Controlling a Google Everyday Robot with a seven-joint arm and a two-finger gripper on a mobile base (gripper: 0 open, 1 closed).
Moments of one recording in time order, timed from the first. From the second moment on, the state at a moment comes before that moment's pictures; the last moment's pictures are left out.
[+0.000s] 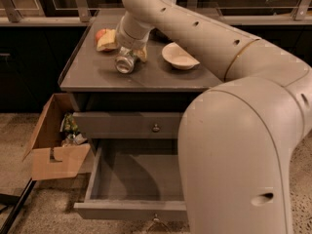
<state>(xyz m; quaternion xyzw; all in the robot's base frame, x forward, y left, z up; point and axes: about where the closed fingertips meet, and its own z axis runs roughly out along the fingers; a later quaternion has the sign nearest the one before) 0.777 0.117 0.828 -0.03 0.95 0.21 0.23</state>
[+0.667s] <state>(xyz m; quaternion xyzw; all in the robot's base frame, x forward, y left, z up) 0.777 0.118 0.828 -0.03 0.95 0.21 0.23</state>
